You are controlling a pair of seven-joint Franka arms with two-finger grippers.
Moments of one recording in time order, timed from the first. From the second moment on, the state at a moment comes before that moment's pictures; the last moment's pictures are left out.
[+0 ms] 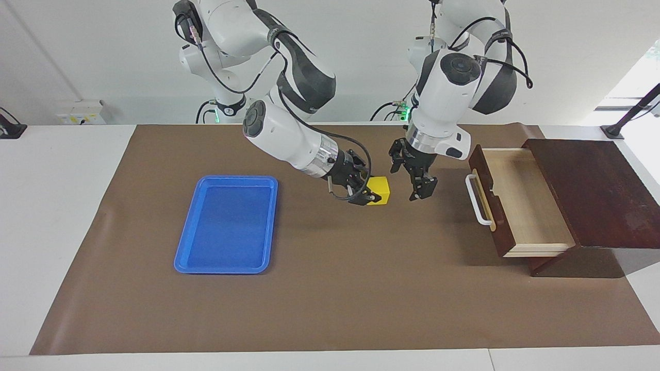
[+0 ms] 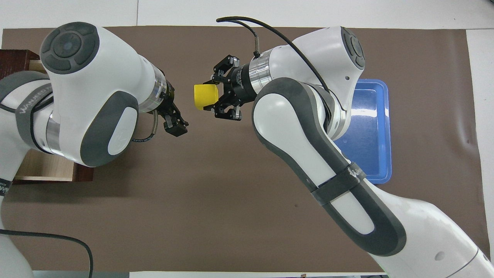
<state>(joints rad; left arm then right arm) -0.41 0.20 -0.05 -1.59 -0.09 1.87 -2.32 0.41 0.48 0.09 -1.38 0.79 2.14 1.69</state>
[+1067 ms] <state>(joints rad) -0.45 0.21 -0.06 -1.59 -0.16 1.98 -2.10 0.41 0.48 0.09 -1.38 0.79 2.10 1.70</state>
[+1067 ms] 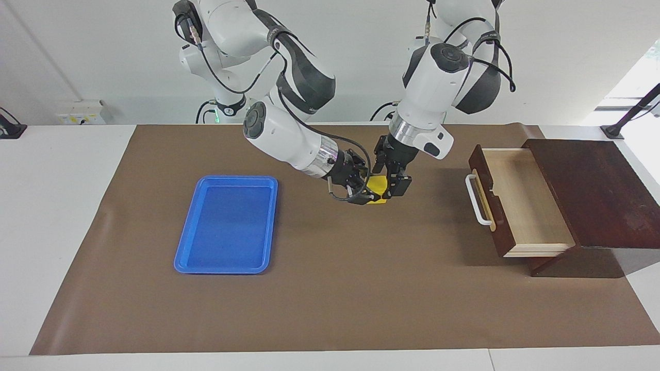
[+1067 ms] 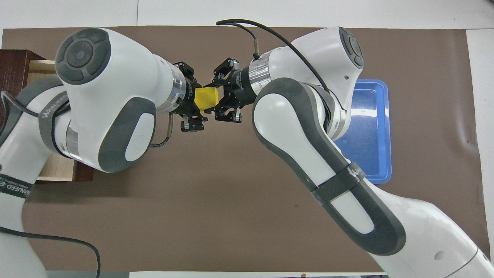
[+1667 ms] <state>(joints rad) -0.45 0.21 -0.06 -1.59 -0.16 1.98 -2.08 0.41 0.48 0.09 -1.38 0.79 2.10 1.69</state>
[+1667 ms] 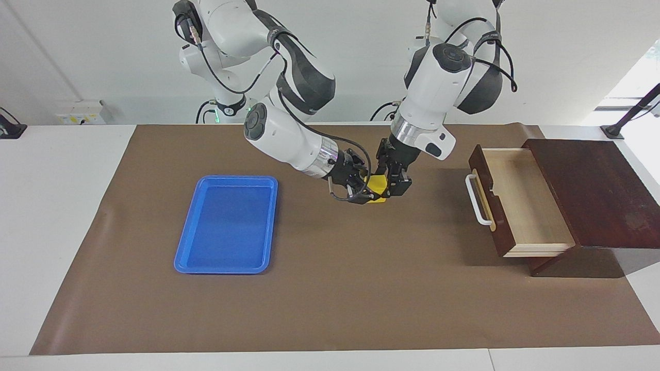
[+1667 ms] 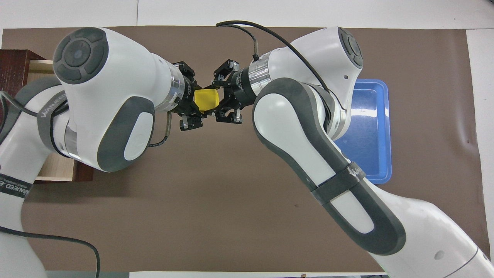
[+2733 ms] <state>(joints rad) 0.00 0.04 -0.03 -1.58 -0.17 1.68 -1.65 0.37 0.47 0.07 -1.36 0.79 2.09 1.72</state>
